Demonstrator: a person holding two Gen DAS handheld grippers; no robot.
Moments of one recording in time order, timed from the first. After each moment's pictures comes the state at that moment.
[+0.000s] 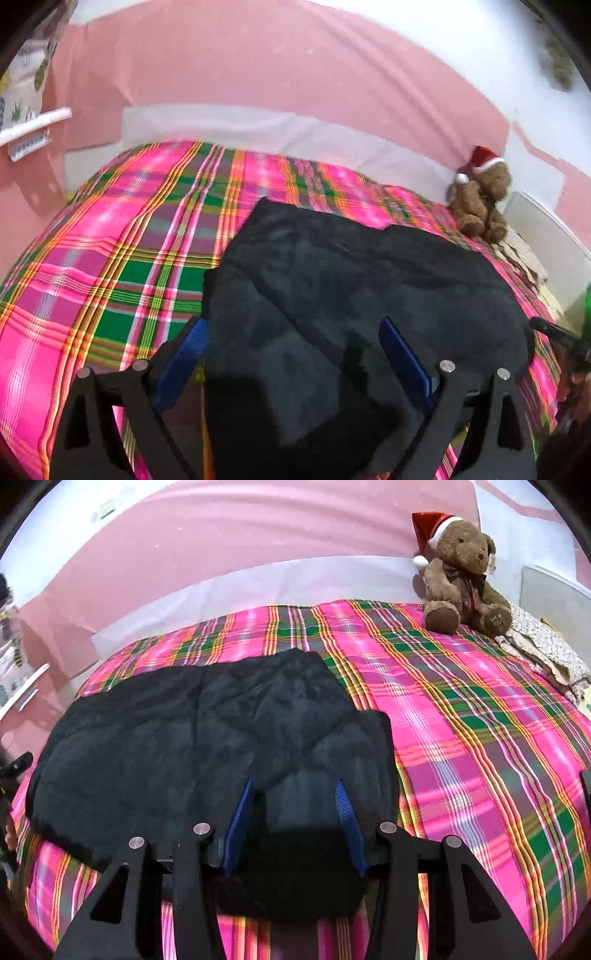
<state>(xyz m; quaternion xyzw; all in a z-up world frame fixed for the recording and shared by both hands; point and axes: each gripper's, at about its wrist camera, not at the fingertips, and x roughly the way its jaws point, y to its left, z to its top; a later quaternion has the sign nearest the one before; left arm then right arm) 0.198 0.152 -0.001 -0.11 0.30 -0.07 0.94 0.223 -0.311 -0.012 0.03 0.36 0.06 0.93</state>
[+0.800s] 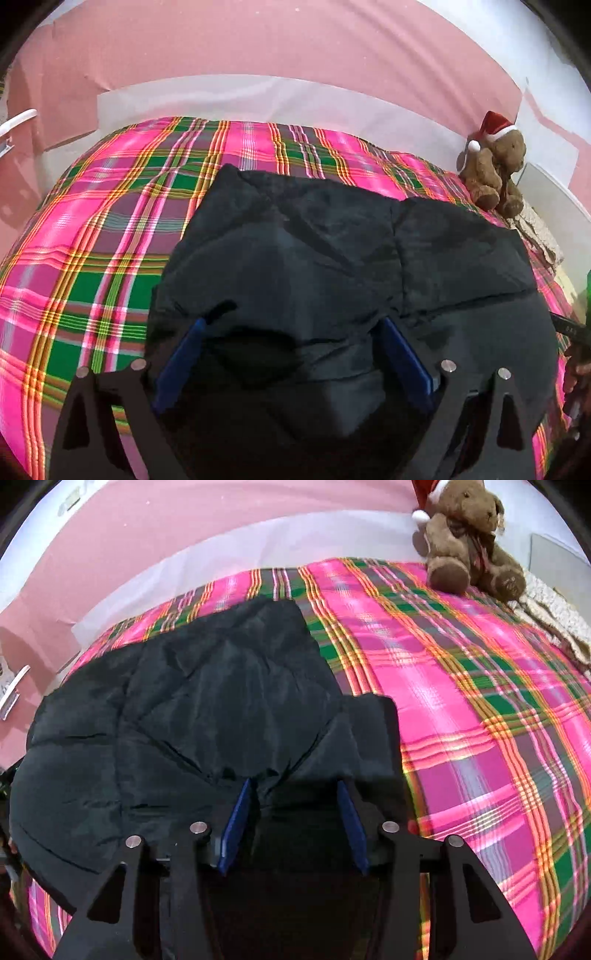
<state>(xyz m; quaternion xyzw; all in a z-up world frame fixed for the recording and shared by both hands) 0.287 0.119 -0.024 -0.08 0.37 -0.07 0.92 0.310 -0.328 -0.047 0.05 0.43 0.06 0.90</state>
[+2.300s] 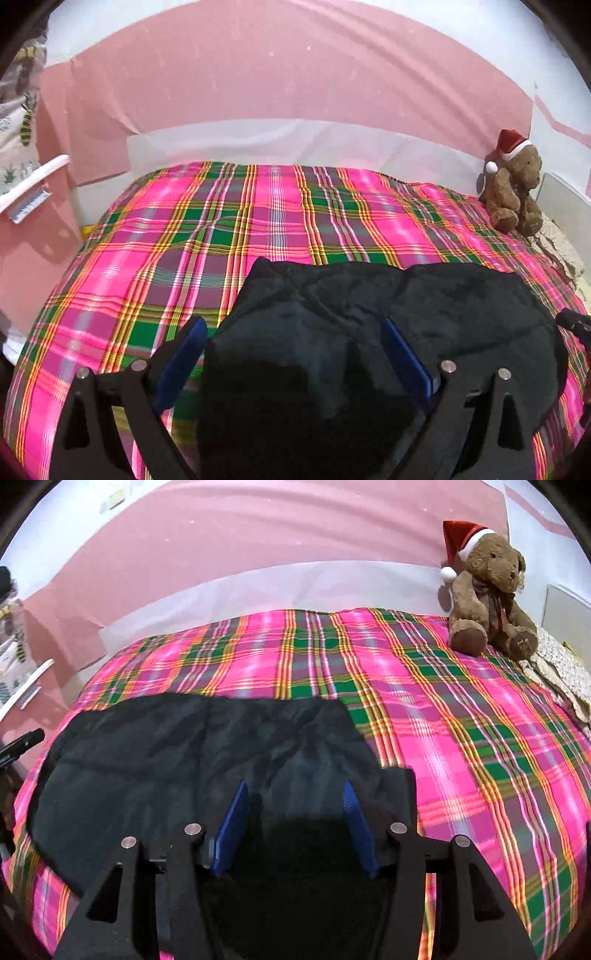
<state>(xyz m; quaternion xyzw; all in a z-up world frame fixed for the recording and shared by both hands) 0.269 0.125 0.042 -0.05 0.32 0.00 0.95 0.285 -0.299 0.014 0.01 0.36 0.09 0.93</state>
